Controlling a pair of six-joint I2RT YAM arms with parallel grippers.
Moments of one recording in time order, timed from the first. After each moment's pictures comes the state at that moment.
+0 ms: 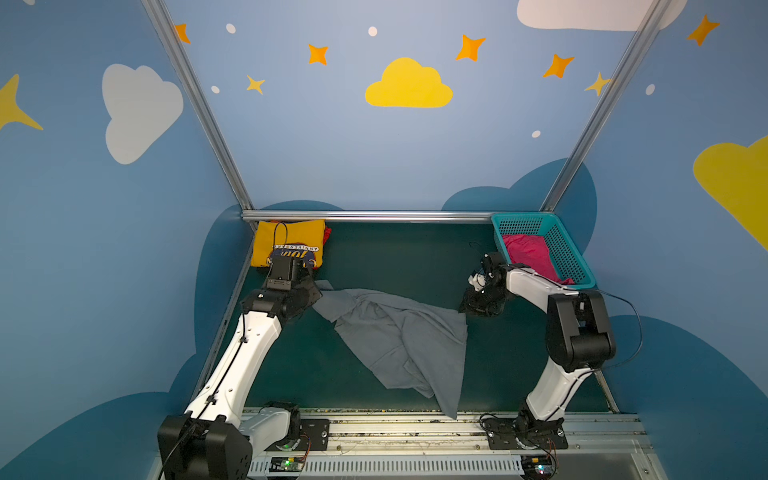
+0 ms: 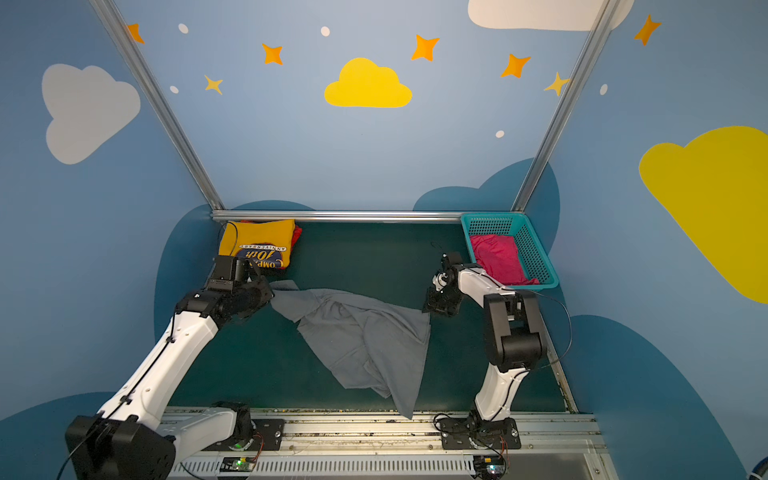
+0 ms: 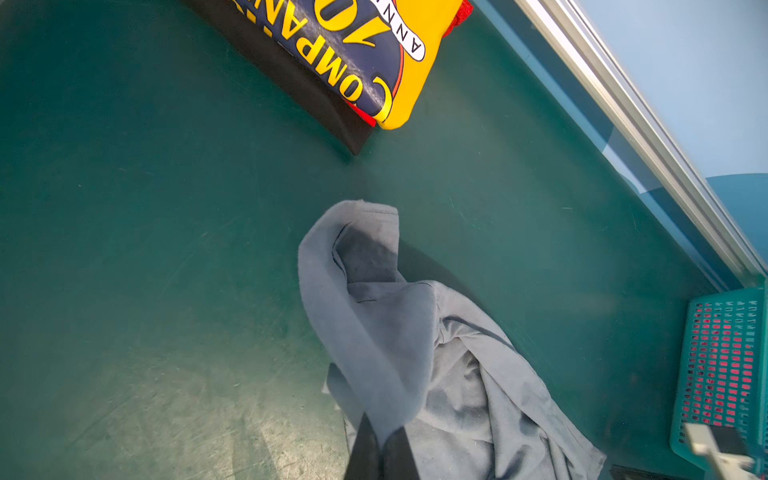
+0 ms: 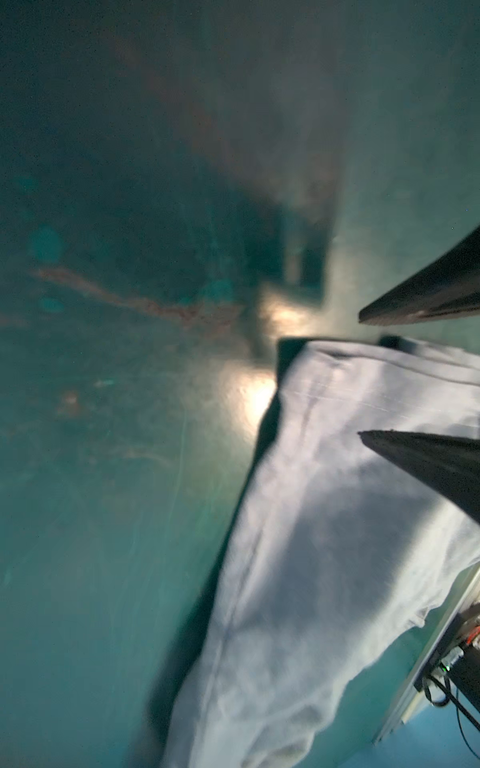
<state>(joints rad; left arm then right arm) -0.10 1.15 1.02 -0.76 -0.01 -0.71 0.20 1.85 1.18 -0.78 -0.36 0.26</state>
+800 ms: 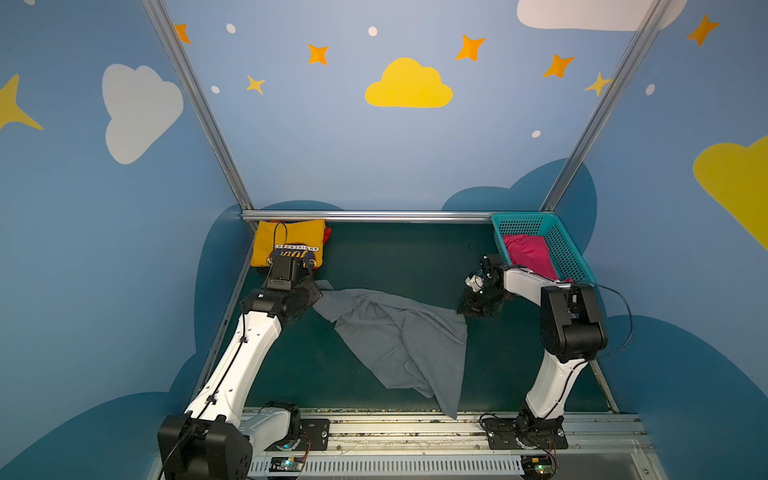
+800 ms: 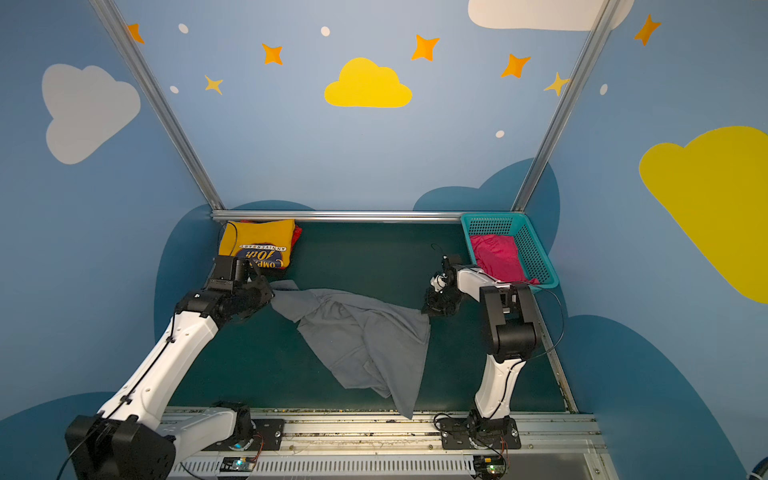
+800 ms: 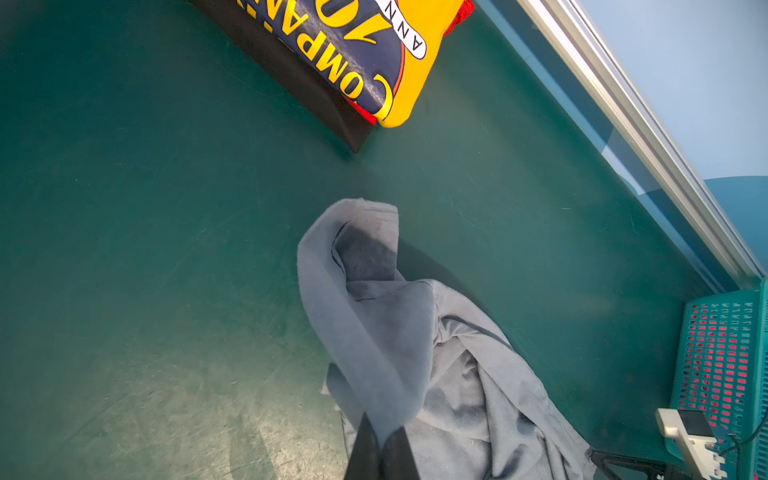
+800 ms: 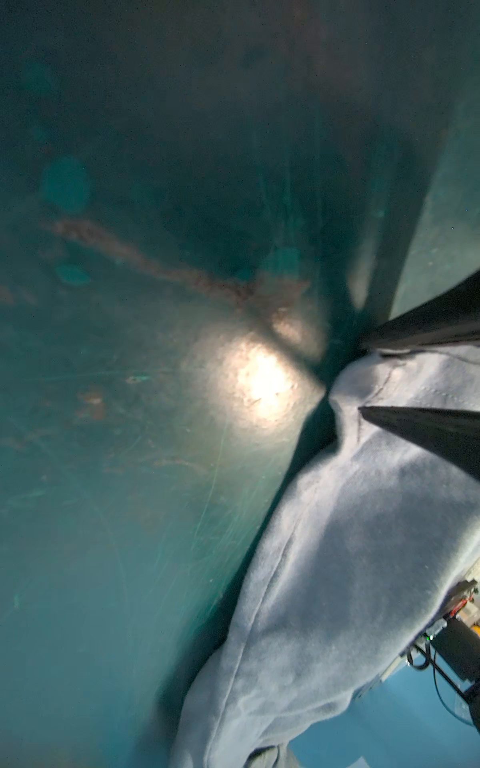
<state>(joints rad) -0.10 1.15 1.02 -0.76 0.00 -0.72 0.18 1.90 1.19 -0.73 -0.43 0.25</state>
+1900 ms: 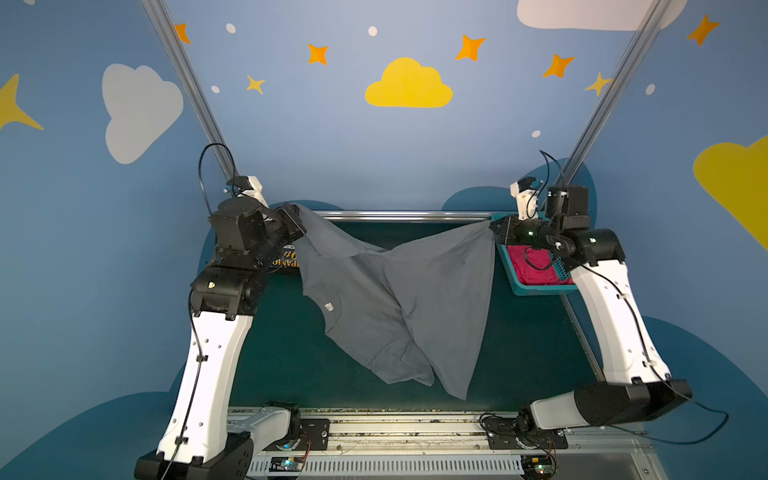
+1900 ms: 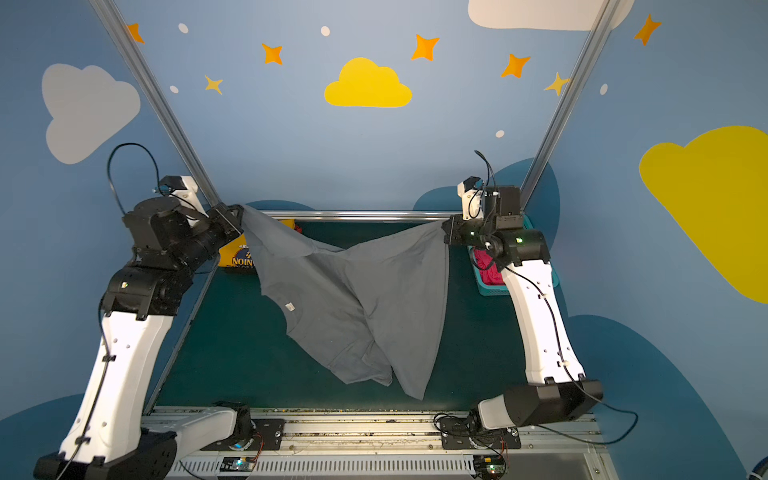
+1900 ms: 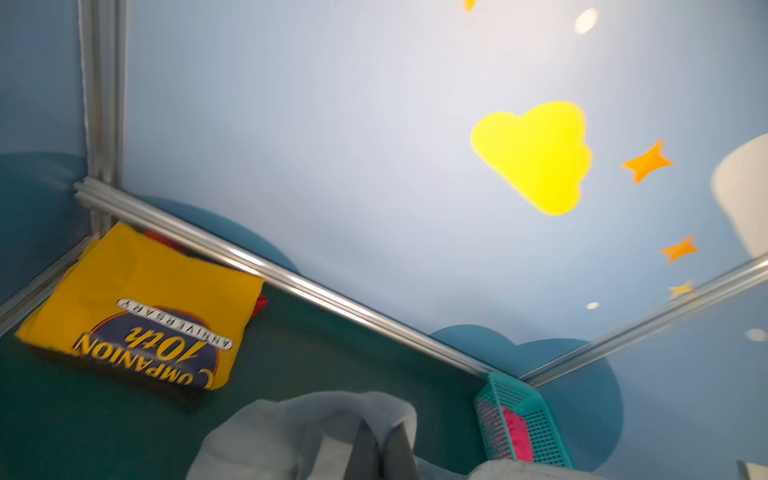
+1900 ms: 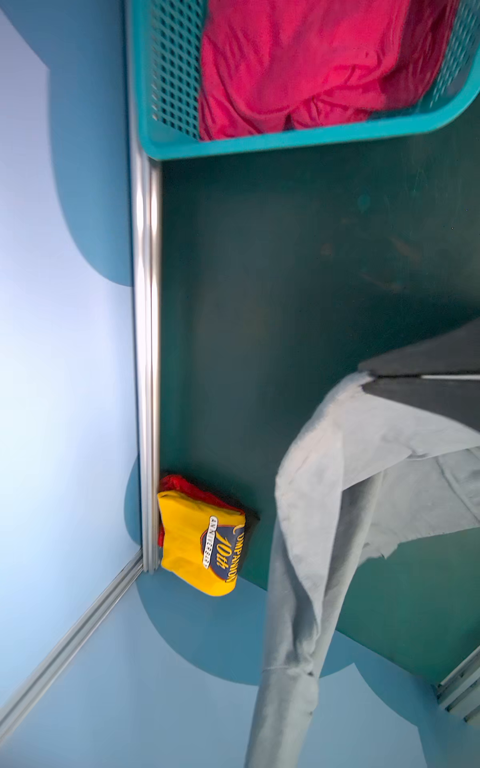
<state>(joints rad) -0.10 1.14 1.63 -0.65 0.04 -0.62 0.16 1.40 1.77 -0.92 -0.35 0.15</state>
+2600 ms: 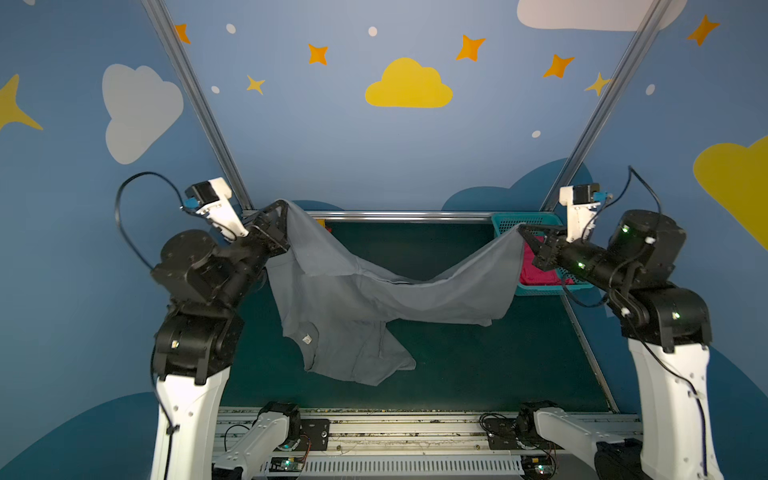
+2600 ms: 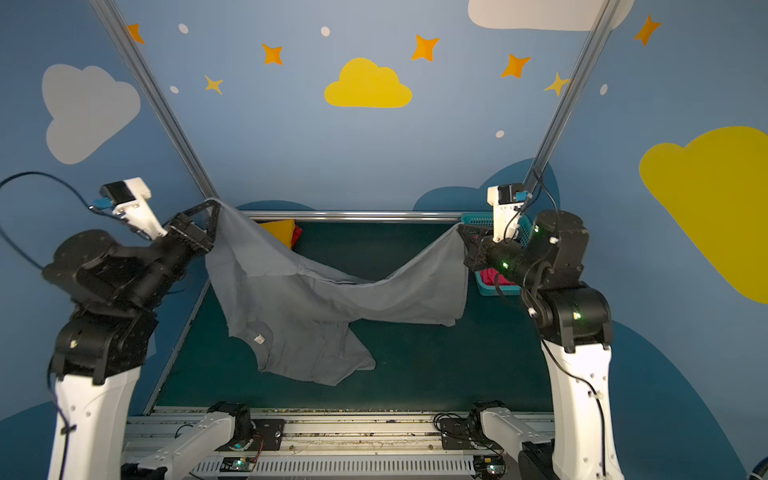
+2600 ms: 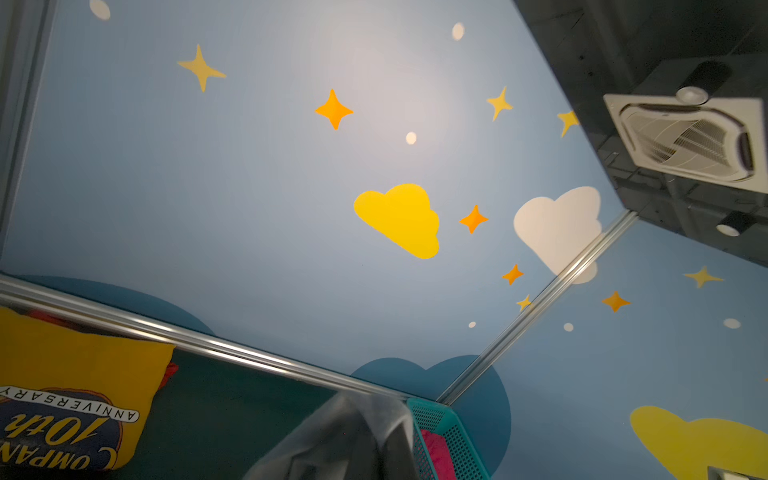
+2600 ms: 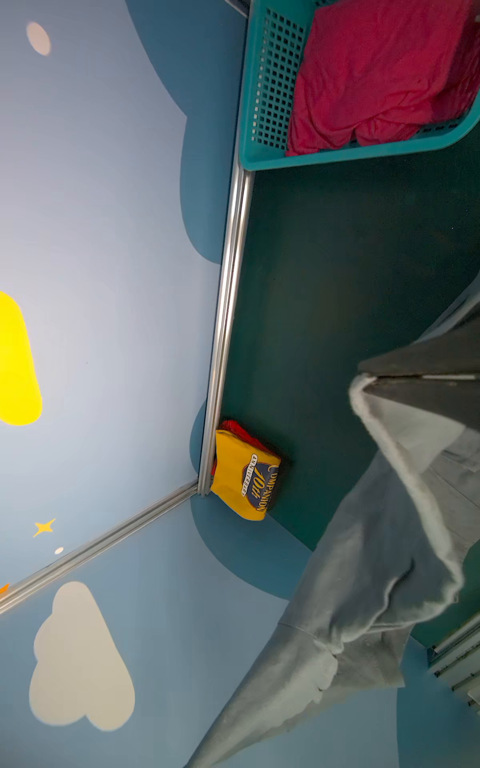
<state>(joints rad) -0.10 1.05 1.62 -0.54 0.14 -0.65 0.17 1.18 1.78 -0.91 -0.40 0.16</state>
